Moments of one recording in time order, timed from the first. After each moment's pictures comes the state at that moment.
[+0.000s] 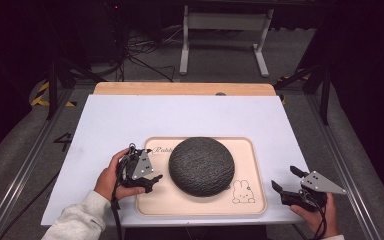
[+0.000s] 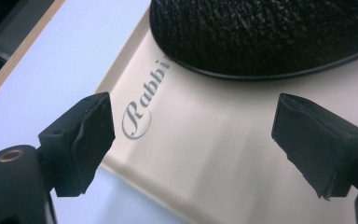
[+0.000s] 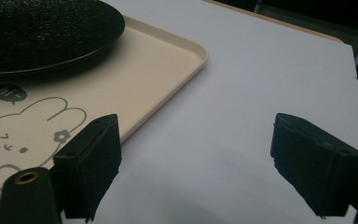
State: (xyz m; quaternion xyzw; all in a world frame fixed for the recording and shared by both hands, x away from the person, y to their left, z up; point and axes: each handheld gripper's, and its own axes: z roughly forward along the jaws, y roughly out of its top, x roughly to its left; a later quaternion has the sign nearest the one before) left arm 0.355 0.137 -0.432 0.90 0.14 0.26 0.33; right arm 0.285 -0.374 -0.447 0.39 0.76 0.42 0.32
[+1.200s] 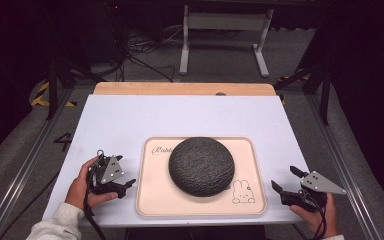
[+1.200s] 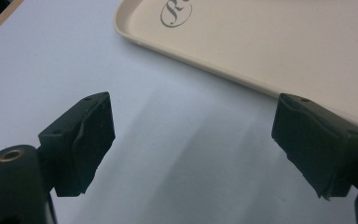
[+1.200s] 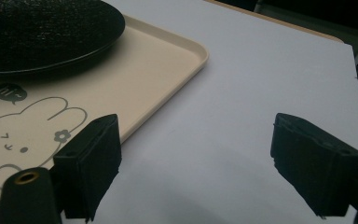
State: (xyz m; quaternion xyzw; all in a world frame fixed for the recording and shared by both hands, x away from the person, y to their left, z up) left arm 0.343 0.209 -0.452 0.89 0.21 0.25 0.32; right arm 0.284 -0.373 -0.447 0.39 0.76 0.42 0.32
